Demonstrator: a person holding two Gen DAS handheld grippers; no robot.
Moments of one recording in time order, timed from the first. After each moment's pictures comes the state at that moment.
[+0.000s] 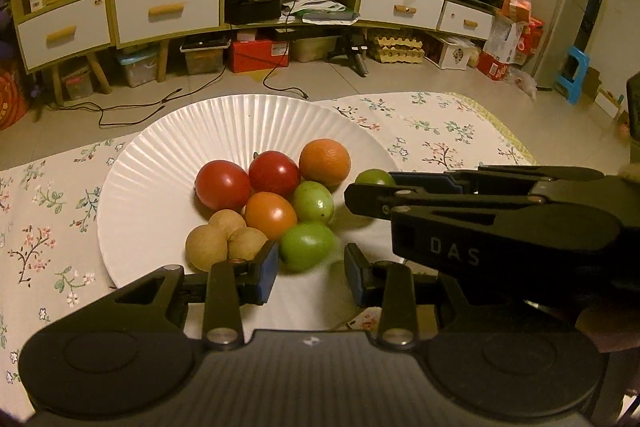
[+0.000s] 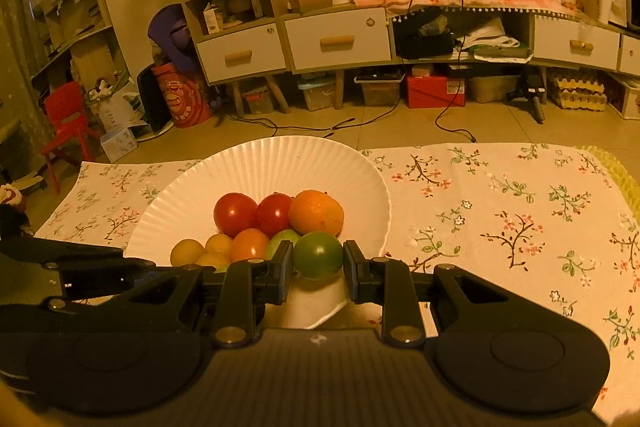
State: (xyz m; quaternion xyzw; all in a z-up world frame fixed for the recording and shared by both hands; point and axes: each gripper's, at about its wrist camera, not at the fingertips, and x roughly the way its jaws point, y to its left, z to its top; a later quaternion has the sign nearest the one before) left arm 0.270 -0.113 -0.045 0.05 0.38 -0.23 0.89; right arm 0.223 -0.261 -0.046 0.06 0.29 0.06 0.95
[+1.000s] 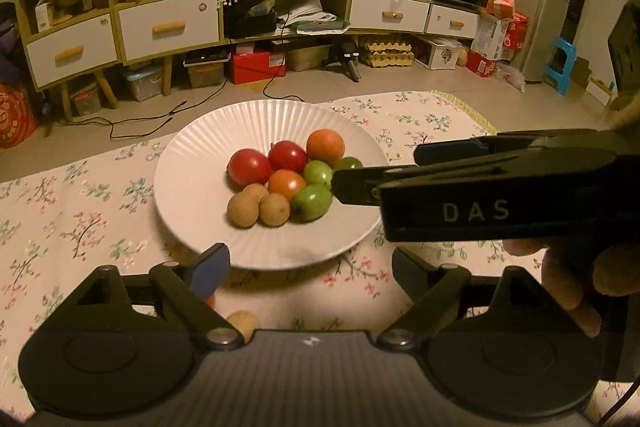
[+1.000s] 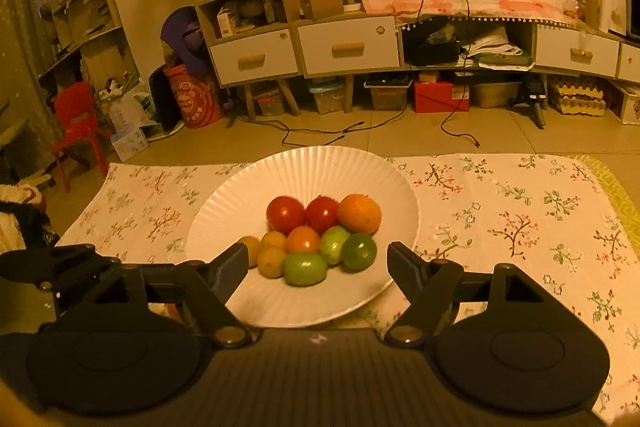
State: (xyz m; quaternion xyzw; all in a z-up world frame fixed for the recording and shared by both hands) left arm 0.220 -0.079 -0.024 0.07 0.36 -0.24 0.90; right arm 0.189 -0.232 -0.018 0.05 0.29 0.06 0.95
